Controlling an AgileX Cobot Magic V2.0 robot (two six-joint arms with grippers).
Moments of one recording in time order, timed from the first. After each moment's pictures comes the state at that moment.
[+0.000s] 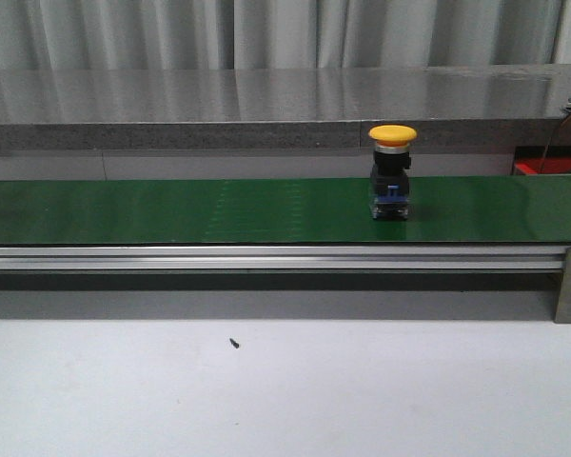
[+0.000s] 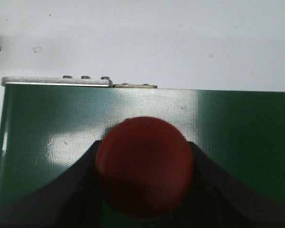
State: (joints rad) left arm 0.13 1.81 -1.33 -0.23 0.64 0.29; right arm -0.08 0.94 -0.84 0.54 0.64 -0.63
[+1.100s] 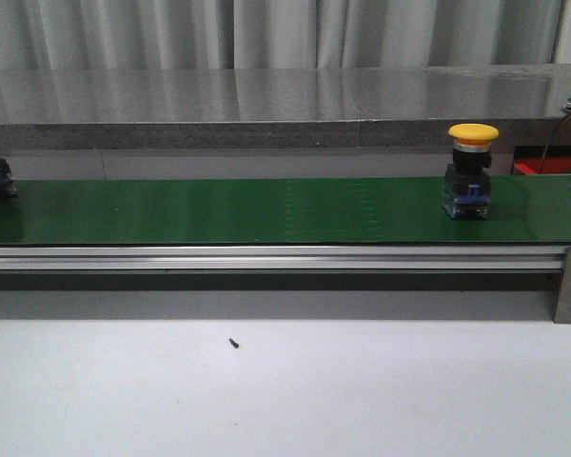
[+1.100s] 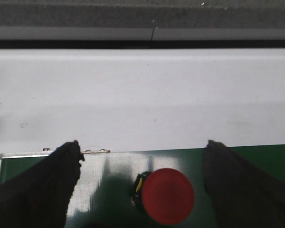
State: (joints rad) left arm 0.11 1.70 -1.47 -0.37 0.71 0.37; right arm -0.08 0.94 -0.84 0.54 0.64 -0.63
